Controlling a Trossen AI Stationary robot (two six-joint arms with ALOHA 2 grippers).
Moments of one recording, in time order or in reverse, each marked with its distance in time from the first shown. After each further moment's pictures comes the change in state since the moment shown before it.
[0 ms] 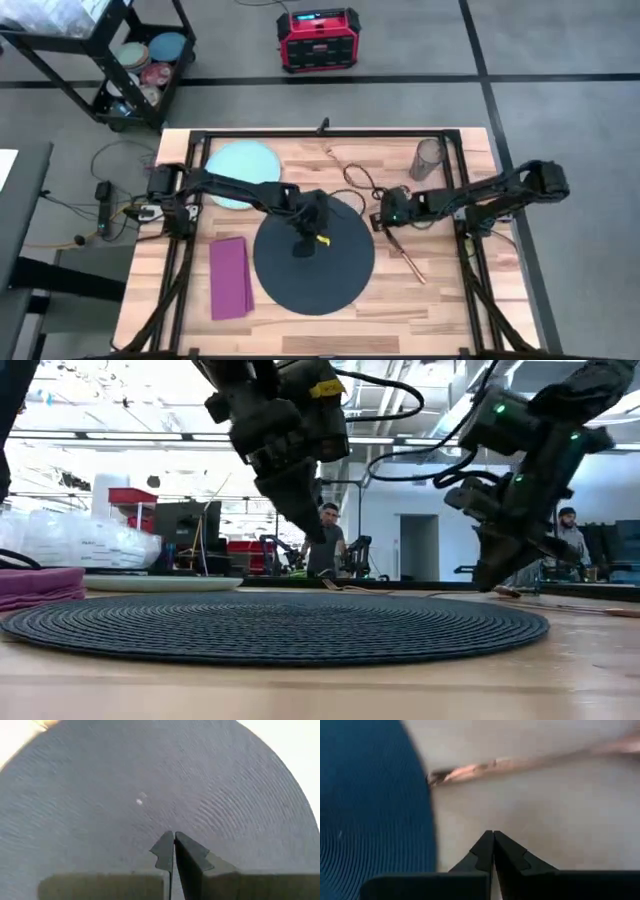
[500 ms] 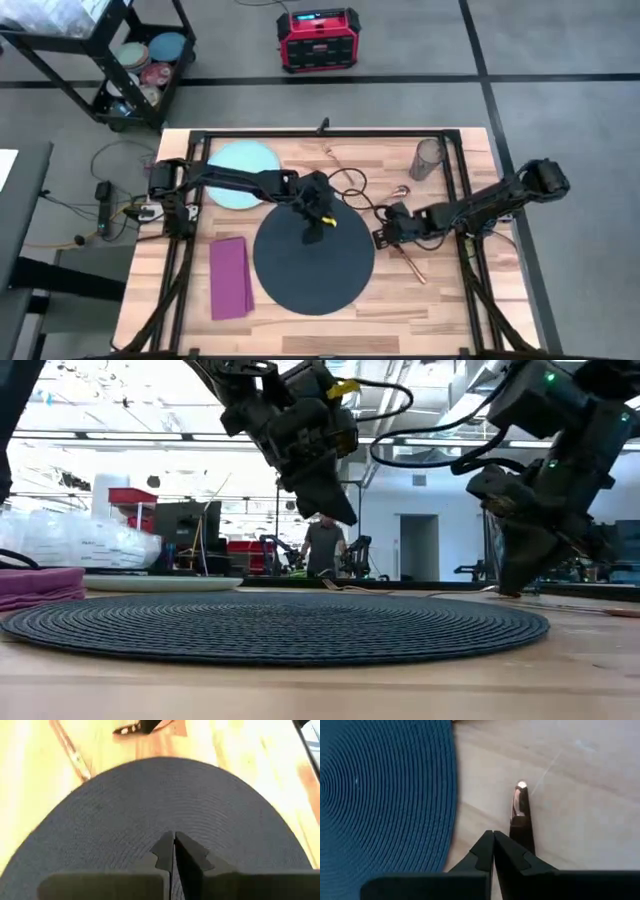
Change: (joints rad) left arm 0.087 0.024 0.000 0.109 0.089 -0.036; right arm 0.177 0.000 0.001 -0.019 0.058 0.145
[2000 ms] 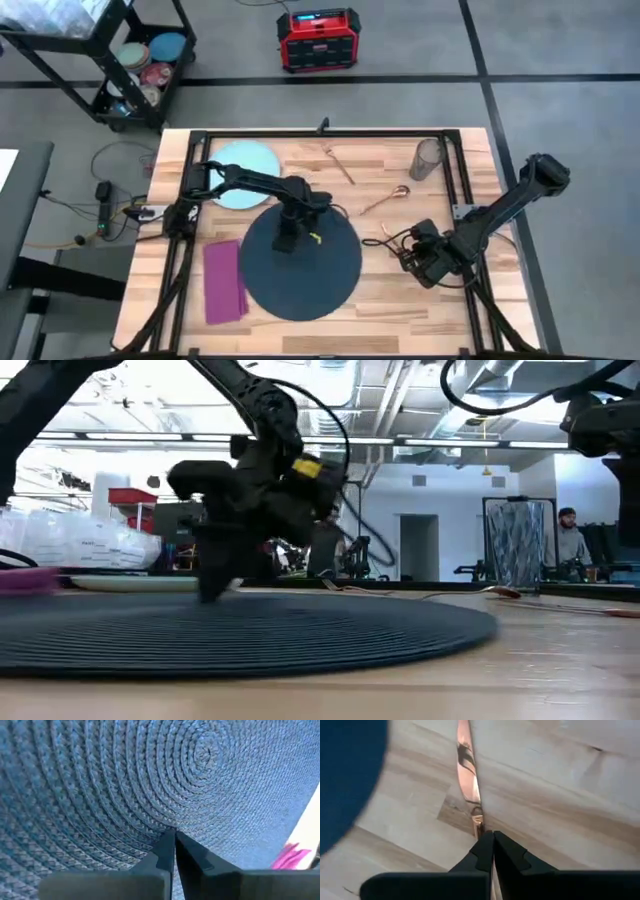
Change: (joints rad) left arm 0.003 0.268 0.135 -0.816 0.107 0.367; right arm 0.451 -0.059 0.226 -0.662 0.089 0.490
